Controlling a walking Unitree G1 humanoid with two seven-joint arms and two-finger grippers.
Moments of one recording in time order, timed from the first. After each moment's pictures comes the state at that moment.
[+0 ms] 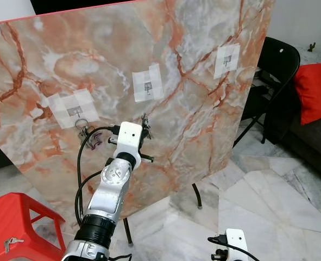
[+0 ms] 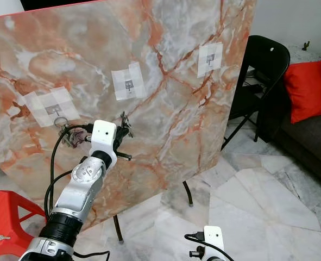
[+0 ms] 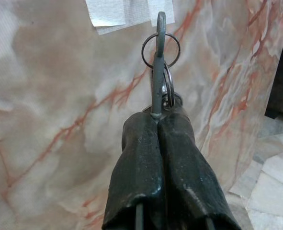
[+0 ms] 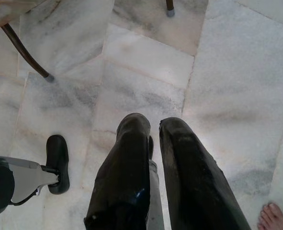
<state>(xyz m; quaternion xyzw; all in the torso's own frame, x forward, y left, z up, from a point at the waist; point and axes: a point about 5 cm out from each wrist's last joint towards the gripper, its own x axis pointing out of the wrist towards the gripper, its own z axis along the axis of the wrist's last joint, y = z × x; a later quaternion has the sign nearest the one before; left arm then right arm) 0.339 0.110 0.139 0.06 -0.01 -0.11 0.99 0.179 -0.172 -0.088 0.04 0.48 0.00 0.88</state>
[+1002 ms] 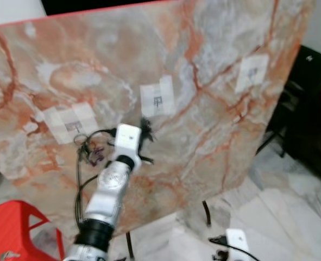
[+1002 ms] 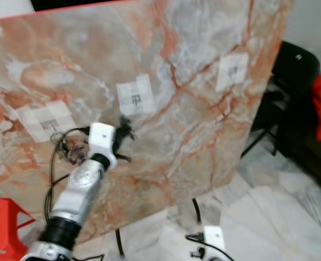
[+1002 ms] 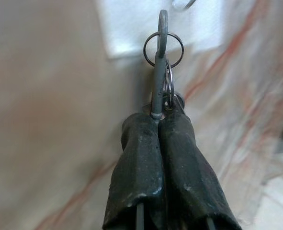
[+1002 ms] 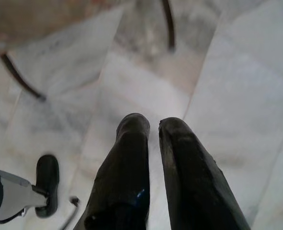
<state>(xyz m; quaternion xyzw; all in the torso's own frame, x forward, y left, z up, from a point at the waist) 0.331 0.089 0.138 0.03 -0.03 -0.18 0.98 0.180 -0.181 -0.087 0.03 0.48 -0.01 0.88</state>
